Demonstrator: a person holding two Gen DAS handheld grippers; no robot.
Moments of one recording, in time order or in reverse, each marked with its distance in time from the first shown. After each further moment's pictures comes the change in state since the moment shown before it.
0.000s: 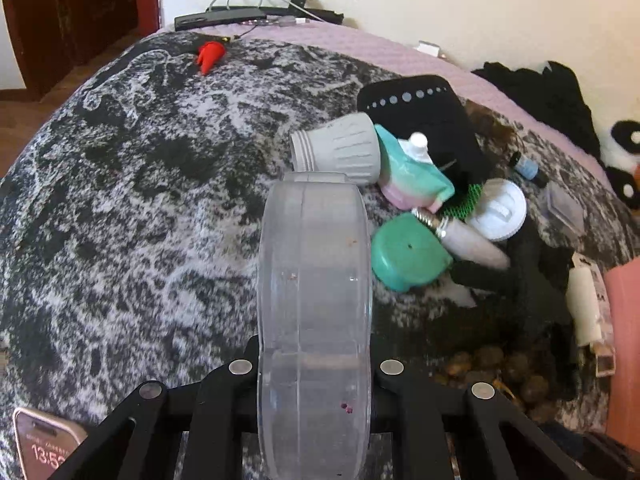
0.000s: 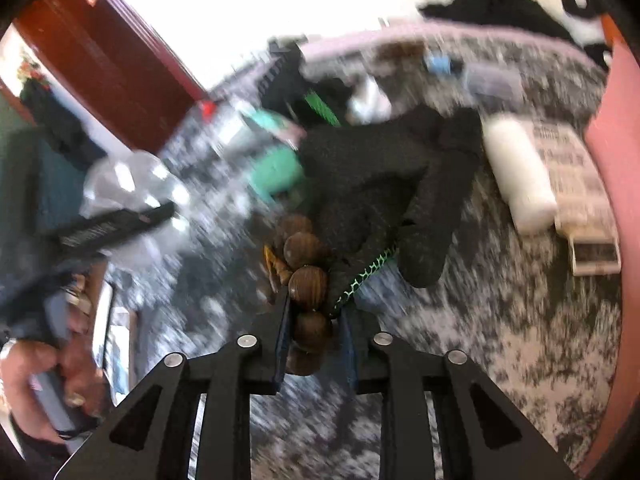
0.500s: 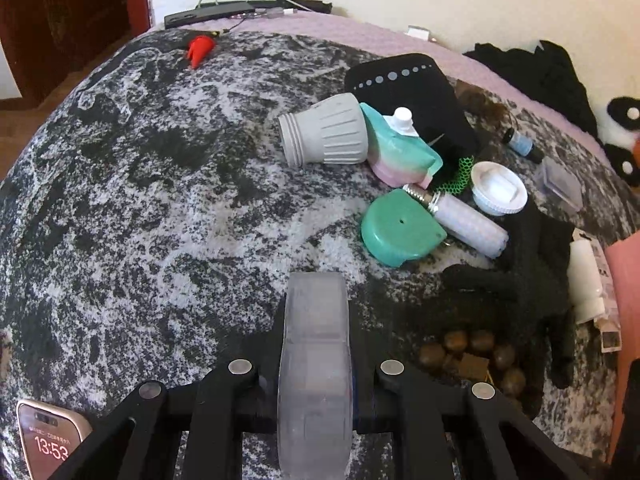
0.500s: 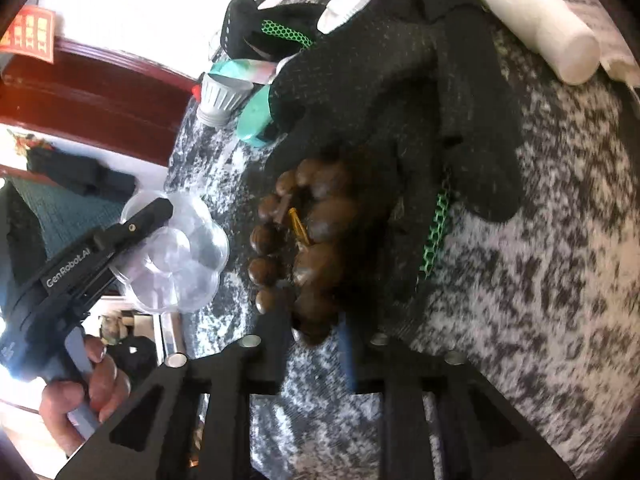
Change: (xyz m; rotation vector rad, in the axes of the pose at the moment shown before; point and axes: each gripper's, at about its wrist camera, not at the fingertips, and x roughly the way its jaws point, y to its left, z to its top) left arm -0.002 -0.011 -0.008 0.044 0.014 0.021; right arm 0.024 -0.022 -0.016 0.247 0.117 0.267
